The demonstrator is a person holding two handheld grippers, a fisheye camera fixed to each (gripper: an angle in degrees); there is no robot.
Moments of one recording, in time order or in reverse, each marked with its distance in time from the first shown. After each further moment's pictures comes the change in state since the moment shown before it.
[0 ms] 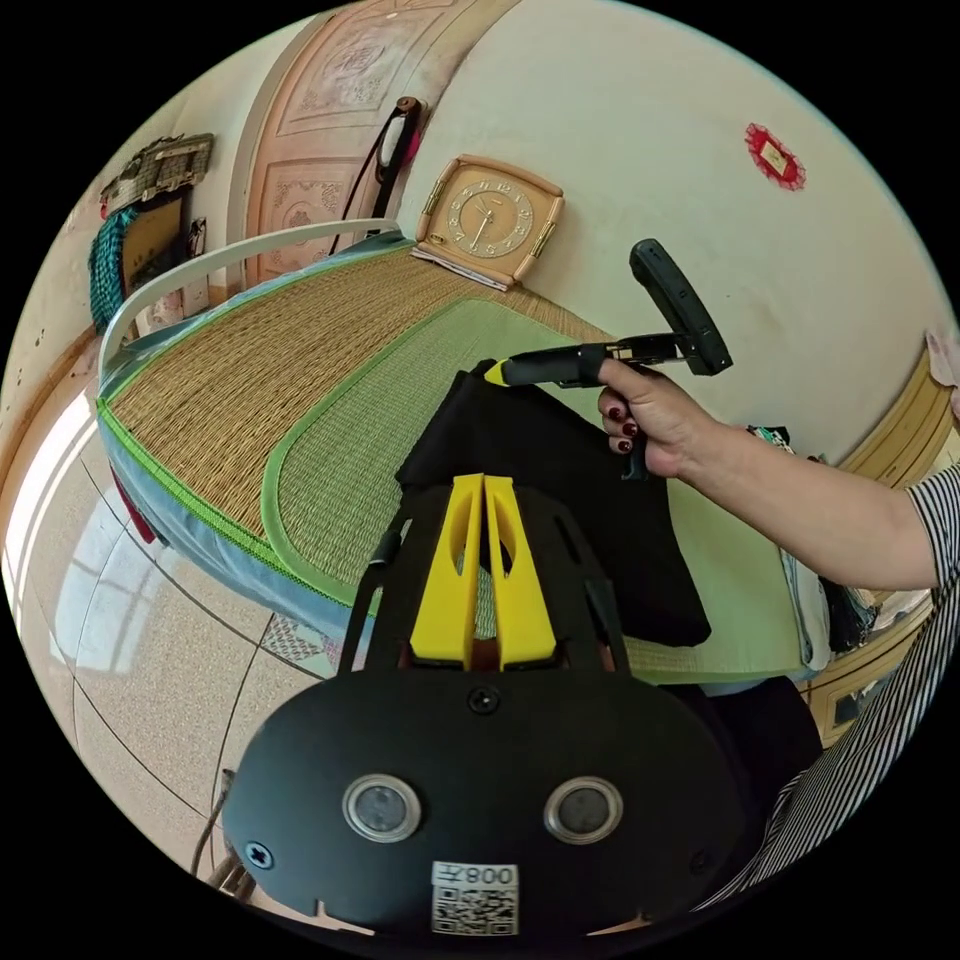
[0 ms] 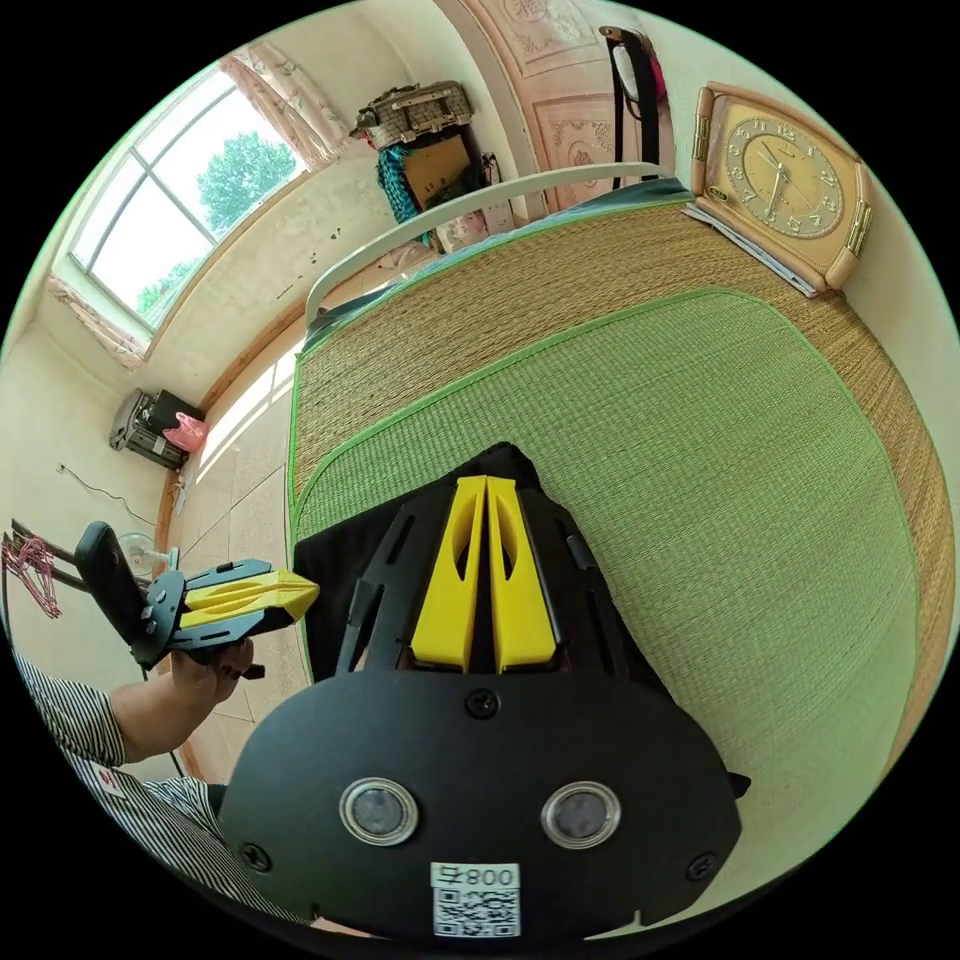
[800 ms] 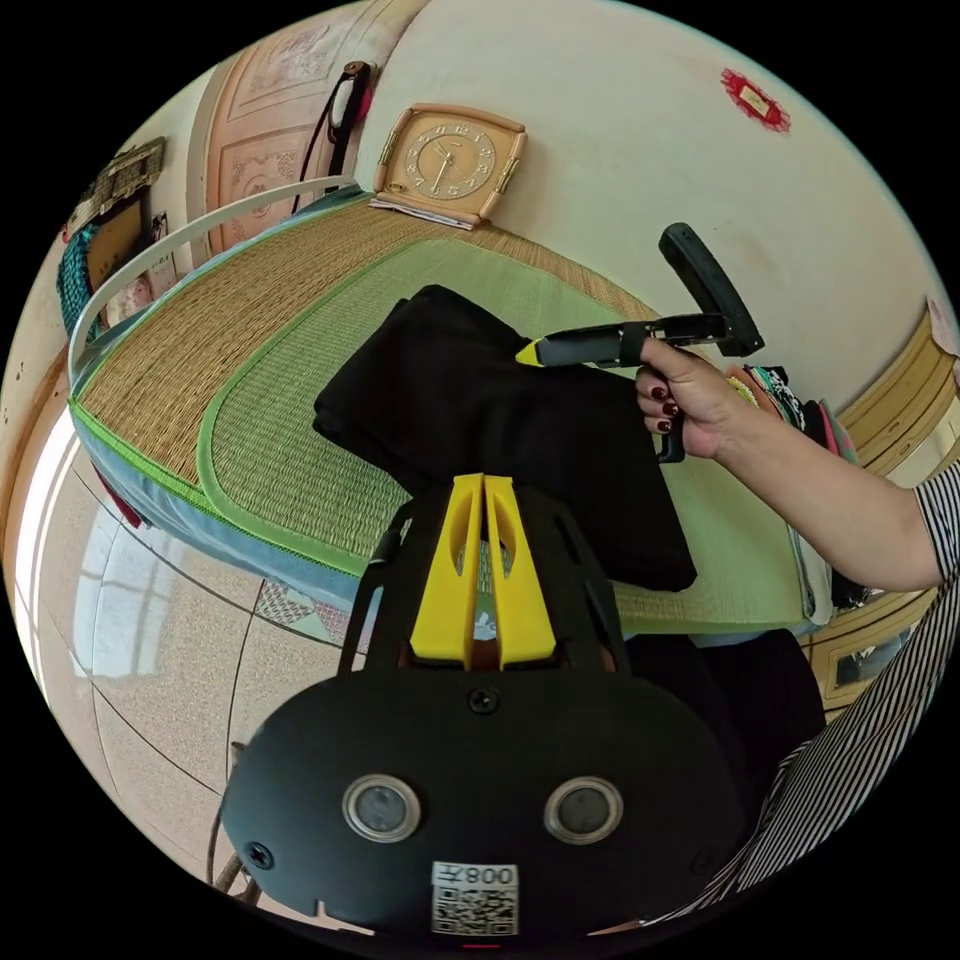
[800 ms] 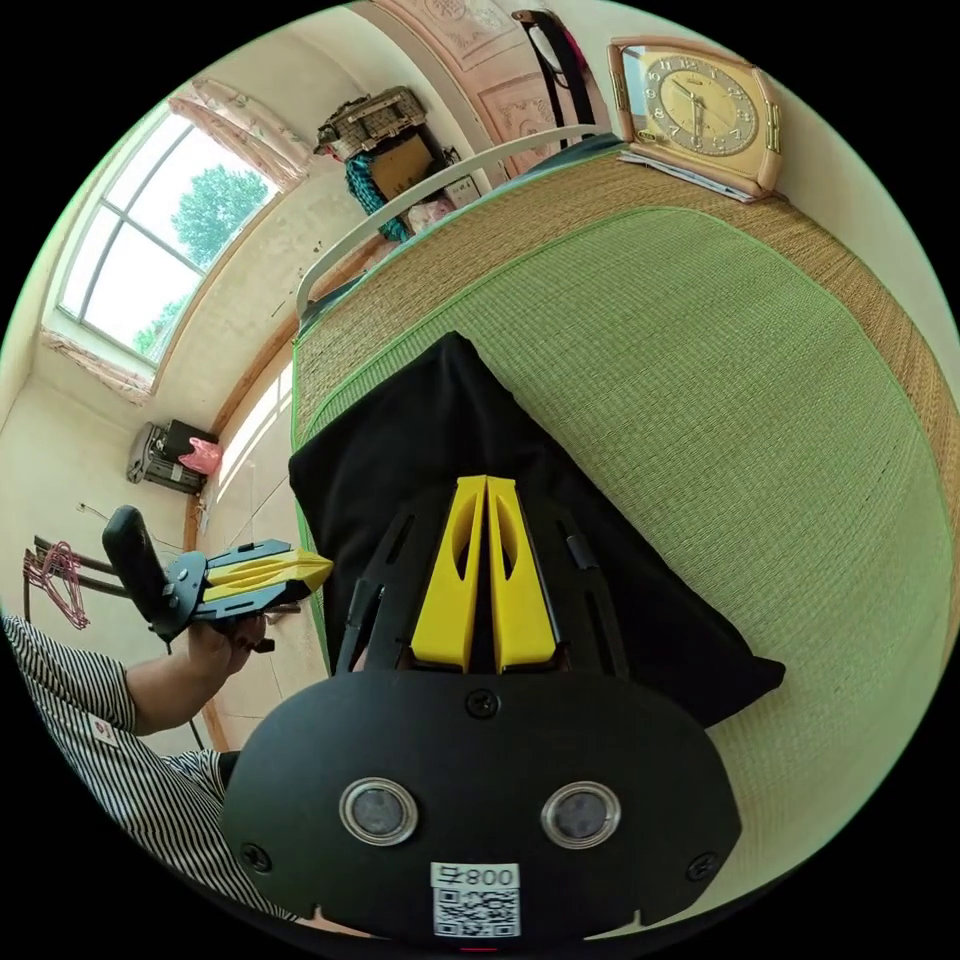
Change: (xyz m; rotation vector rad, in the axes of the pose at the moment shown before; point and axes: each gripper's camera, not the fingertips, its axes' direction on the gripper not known) left arm 0.096 0.018 0.029 -0.151 -0.021 0.049; right arm 0.042 0.068 -0.057 -0.011 -0.079 0.103
